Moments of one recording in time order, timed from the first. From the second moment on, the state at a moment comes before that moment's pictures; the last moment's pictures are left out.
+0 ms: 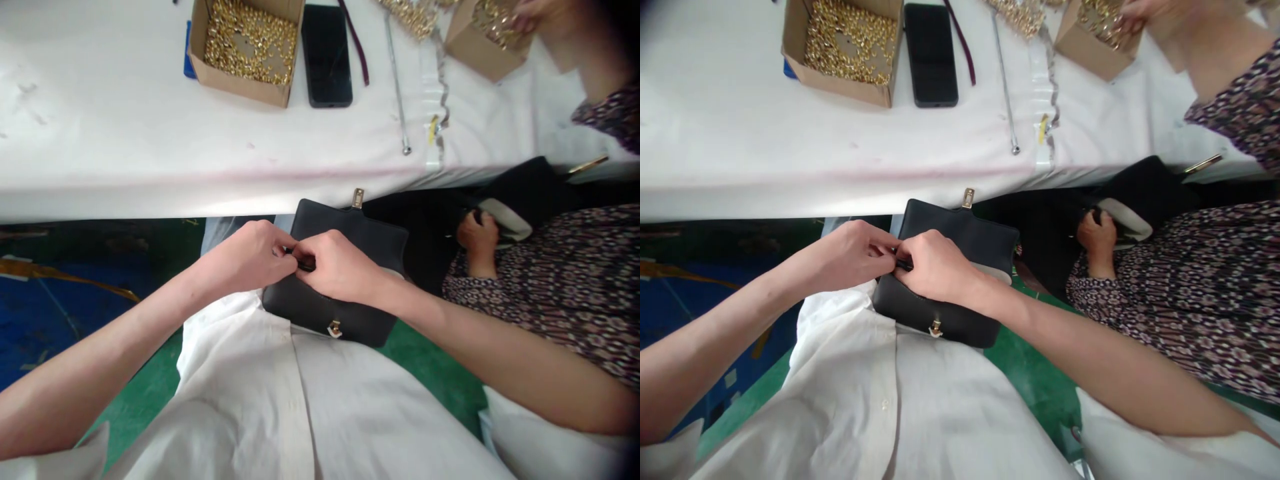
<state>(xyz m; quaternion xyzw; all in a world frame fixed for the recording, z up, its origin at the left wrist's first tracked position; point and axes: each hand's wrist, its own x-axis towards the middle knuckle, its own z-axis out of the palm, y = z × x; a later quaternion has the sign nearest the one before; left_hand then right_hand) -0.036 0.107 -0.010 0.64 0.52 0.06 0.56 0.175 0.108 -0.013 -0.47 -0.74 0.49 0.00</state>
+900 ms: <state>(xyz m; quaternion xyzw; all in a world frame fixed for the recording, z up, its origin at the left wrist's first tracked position) 0.009 0.165 0.028 0.67 0.45 -0.30 0.51 0.169 0.096 -0.023 -0.56 -0.67 0.48 0.03</state>
